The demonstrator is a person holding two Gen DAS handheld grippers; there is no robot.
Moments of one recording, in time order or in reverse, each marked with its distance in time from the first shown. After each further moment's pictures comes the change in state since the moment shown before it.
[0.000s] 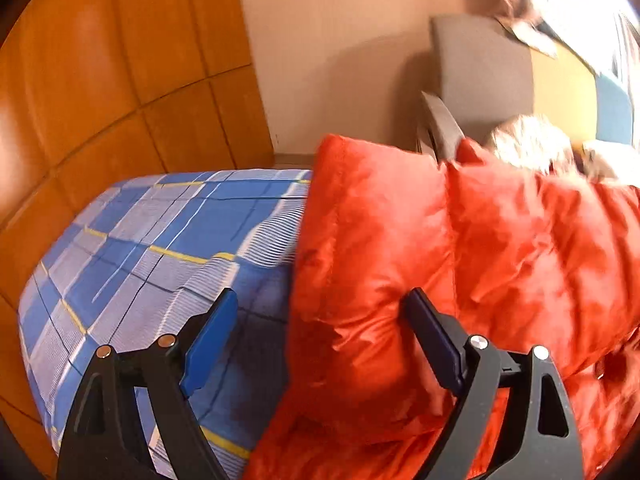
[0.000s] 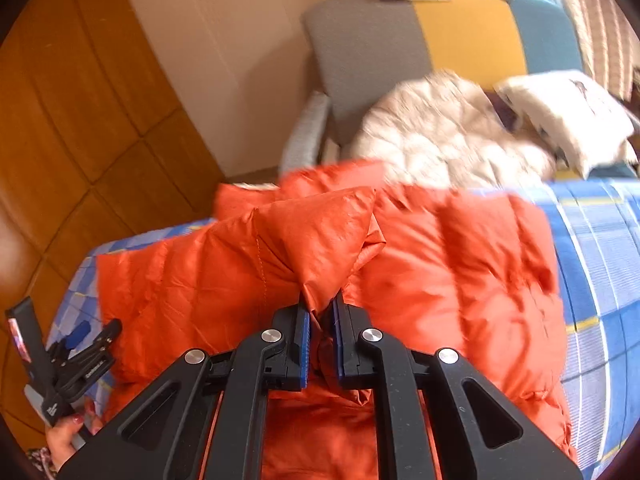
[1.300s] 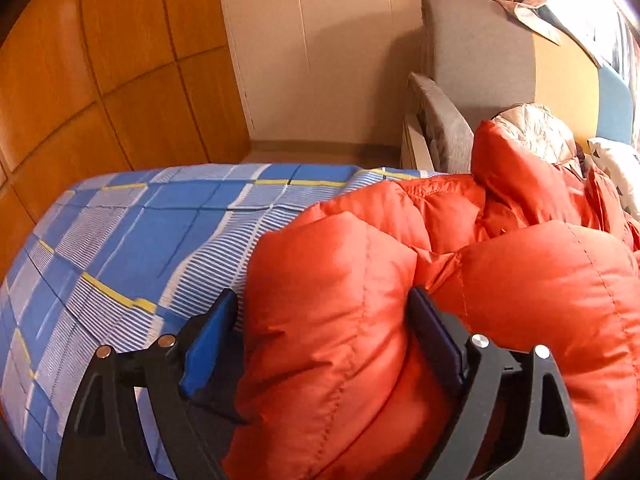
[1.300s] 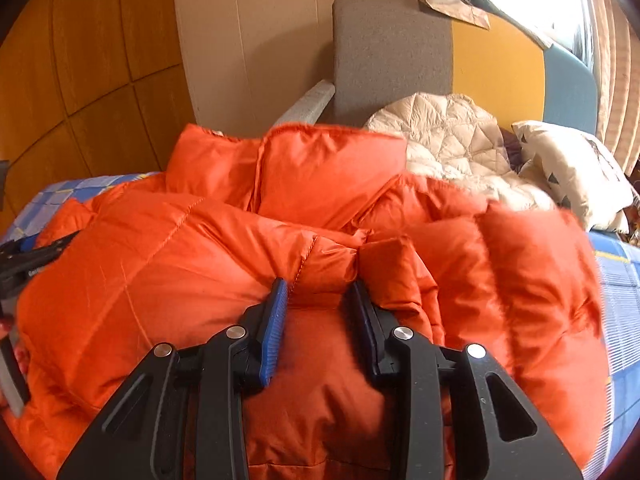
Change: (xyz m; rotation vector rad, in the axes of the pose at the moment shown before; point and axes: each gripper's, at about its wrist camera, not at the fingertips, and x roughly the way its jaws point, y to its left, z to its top) left arm 0.091 -0.013 0.036 -0.023 0.064 -0.096; right arm 0.082 0.026 -0.015 -0.263 -0.037 -0.152
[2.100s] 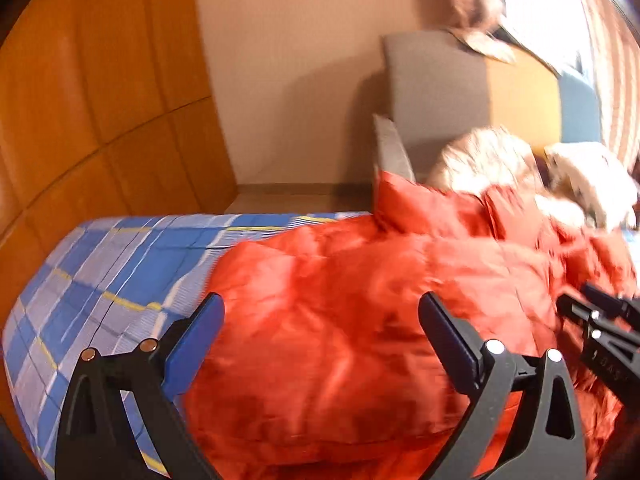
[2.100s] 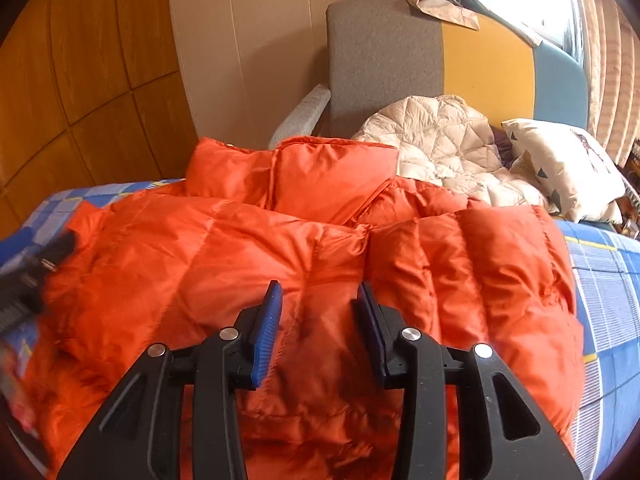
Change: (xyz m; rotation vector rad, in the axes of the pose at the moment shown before) left arm -0.095 -0.067 -0.016 0.100 -0.150 -0.008; right arm -0.038 0.008 -0.002 0.031 -0.007 -0.009
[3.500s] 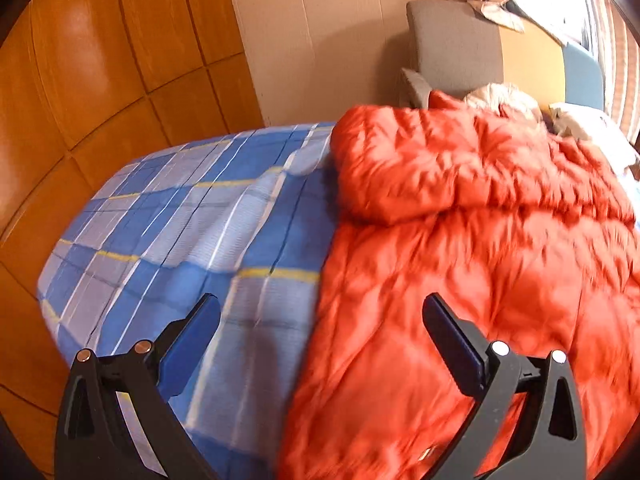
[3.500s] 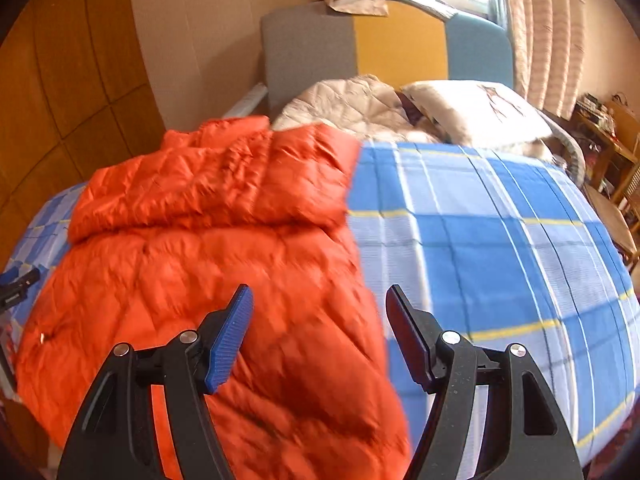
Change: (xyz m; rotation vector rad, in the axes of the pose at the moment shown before) left arm -0.119 0.125 -0.126 -0.031 0.155 0.032; right arm -0.196 -0.141 -0.122 0.111 0.046 -0.079
